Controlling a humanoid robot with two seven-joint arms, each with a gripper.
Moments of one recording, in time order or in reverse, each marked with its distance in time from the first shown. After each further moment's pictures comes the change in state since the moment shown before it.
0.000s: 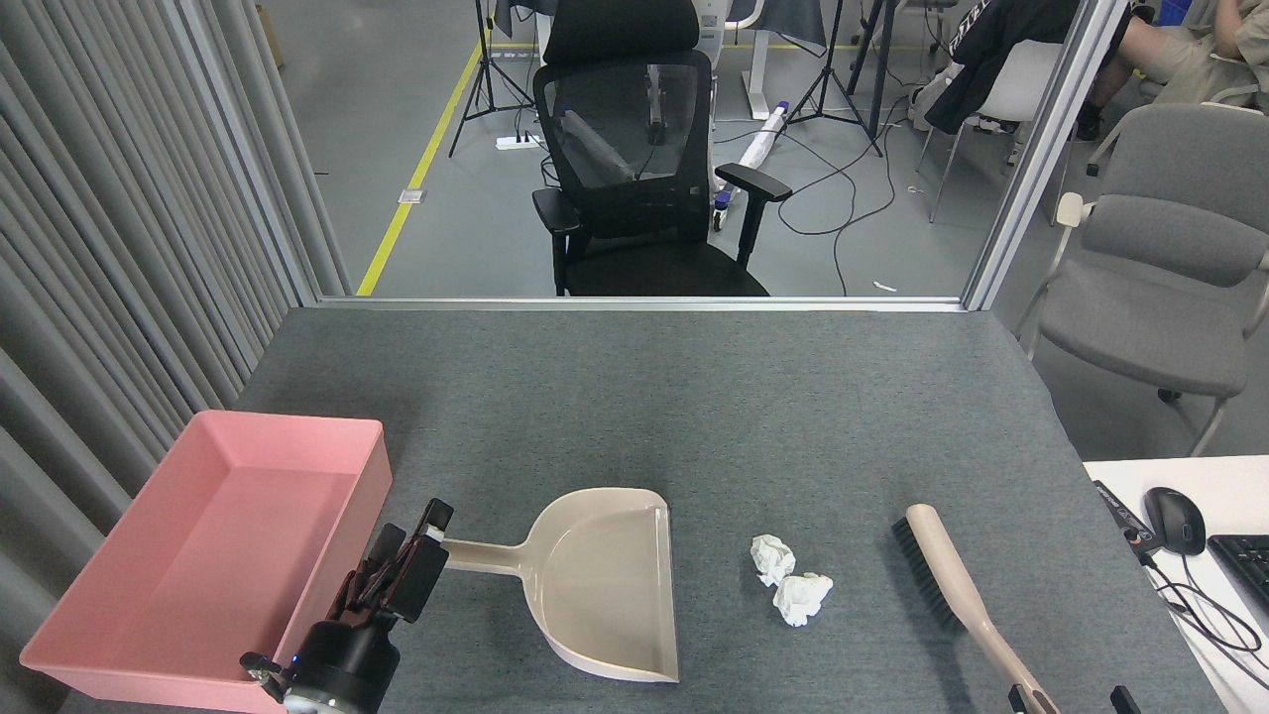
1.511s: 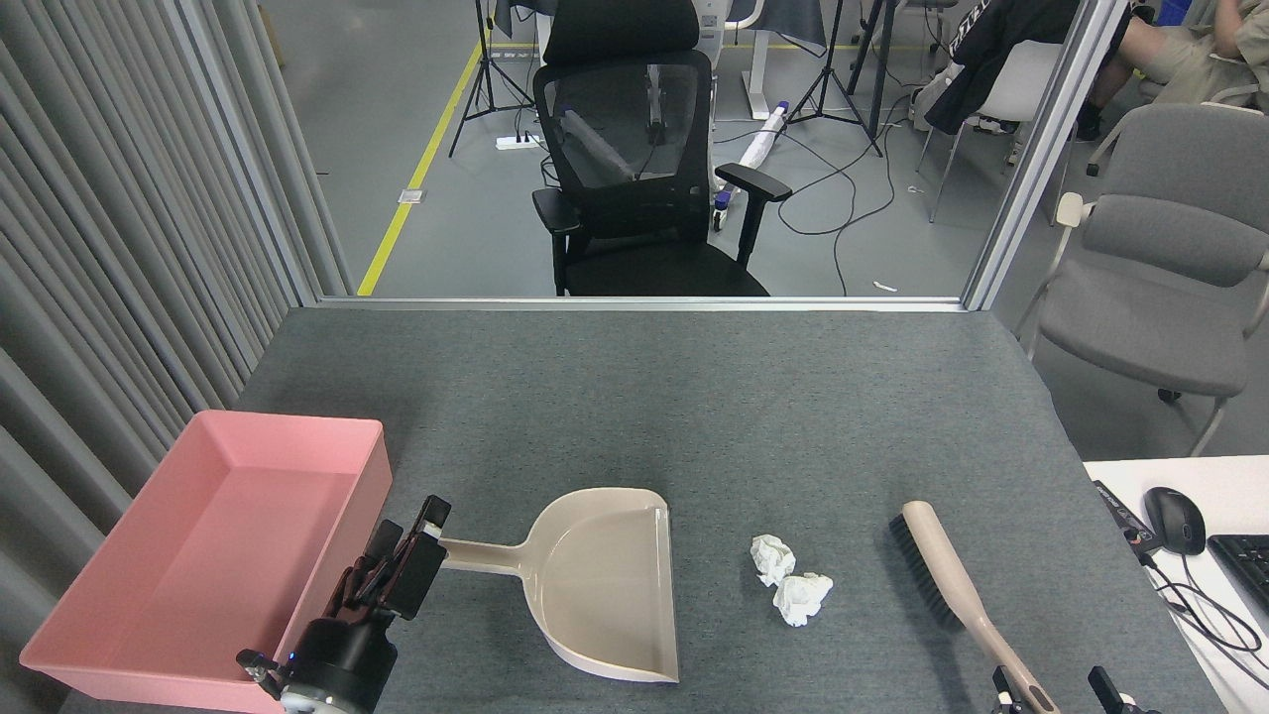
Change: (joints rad) left arm -0.004 0.001 0.004 -0.006 -0.001 -0.002 0.000; right arm -0.096 -0.006 0.013 0.125 0.000 -0.048 -0.030
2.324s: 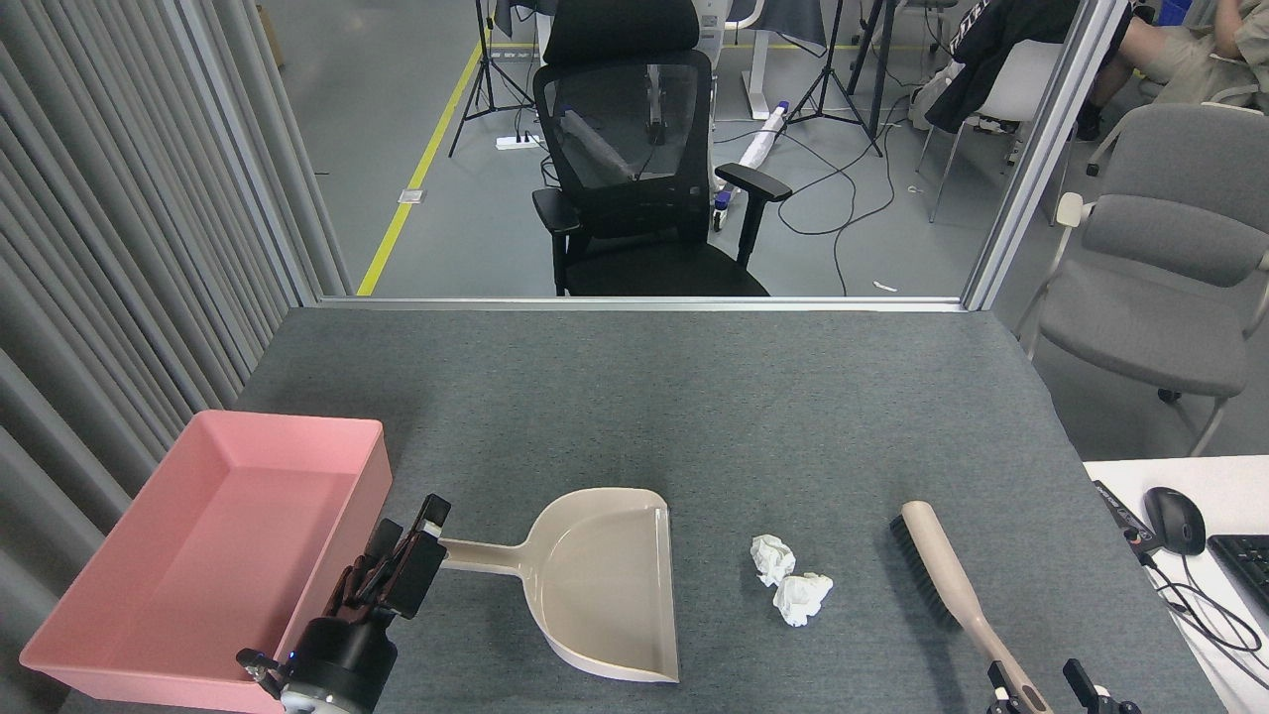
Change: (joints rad) left arm -0.002 -0.001 0.001 0.000 -0.003 0.001 0.000; right arm 0.003 0.008 0.000 -0.003 0.001 -0.041 -0.008
